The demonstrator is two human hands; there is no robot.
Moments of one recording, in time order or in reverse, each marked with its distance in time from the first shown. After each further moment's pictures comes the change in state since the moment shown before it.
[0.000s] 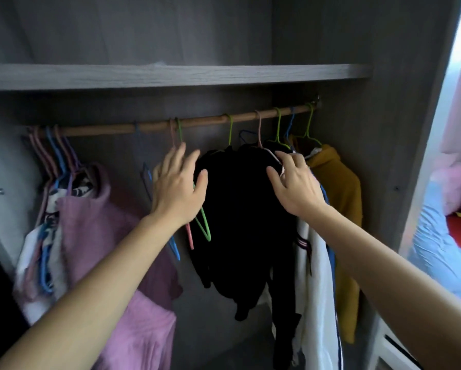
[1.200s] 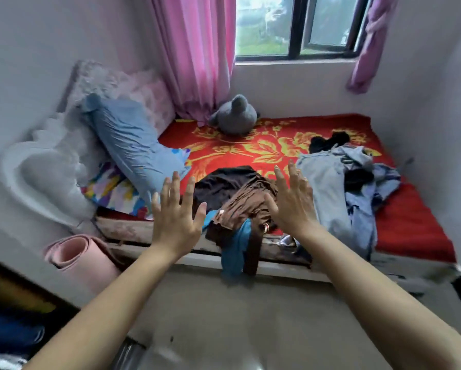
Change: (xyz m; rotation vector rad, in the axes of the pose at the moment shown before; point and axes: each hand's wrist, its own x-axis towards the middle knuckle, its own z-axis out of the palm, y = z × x) left_hand -0.279 0.737 0.160 -0.568 -0.565 0.597; right_hand -0.556 0.388 -0.500 -0.824 0.064 0.943
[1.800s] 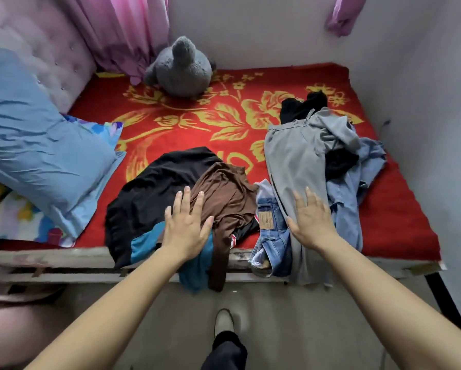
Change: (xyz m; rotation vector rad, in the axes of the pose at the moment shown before) left_hand 0.231 0.043 0.318 -0.030 -0.492 0.081; right_hand 0.170 0.238 0.167 -0.182 -0.485 0.338
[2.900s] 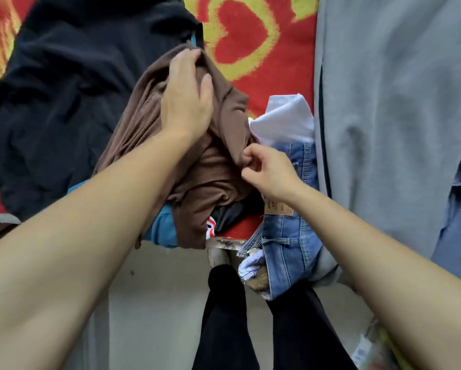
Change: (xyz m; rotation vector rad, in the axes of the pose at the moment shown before) left_hand 0.375 0.025 0.287 -0.433 0.039 -0.241; right_hand 0.309 0.003 0.278 0.789 -0.544 -0.073
